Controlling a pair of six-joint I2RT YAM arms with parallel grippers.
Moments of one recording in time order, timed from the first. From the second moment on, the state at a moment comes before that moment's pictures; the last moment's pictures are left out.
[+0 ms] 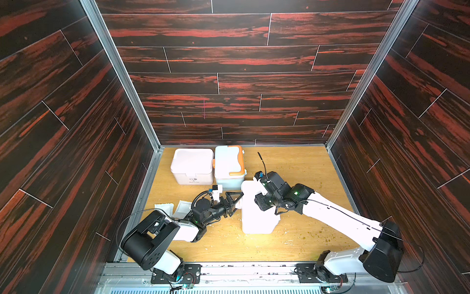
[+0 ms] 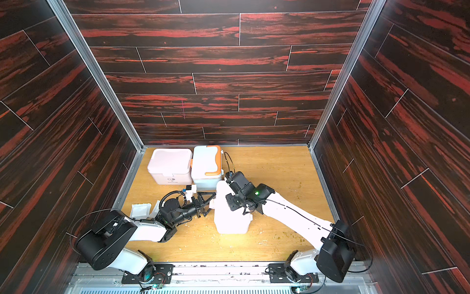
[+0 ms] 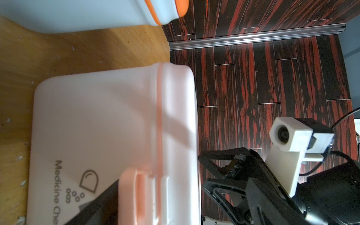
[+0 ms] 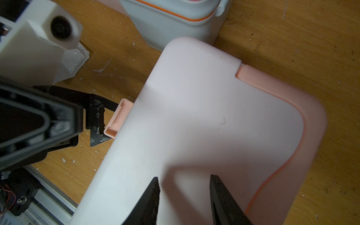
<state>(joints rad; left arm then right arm) -0.58 1.50 0.29 1.15 0.47 -1.45 0.86 1.40 1.16 -0.73 0.07 0.29</state>
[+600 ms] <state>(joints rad) -0.58 1.17 0.29 0.60 0.36 -1.29 0.86 1.39 1.15 -0.70 0.06 0.30</state>
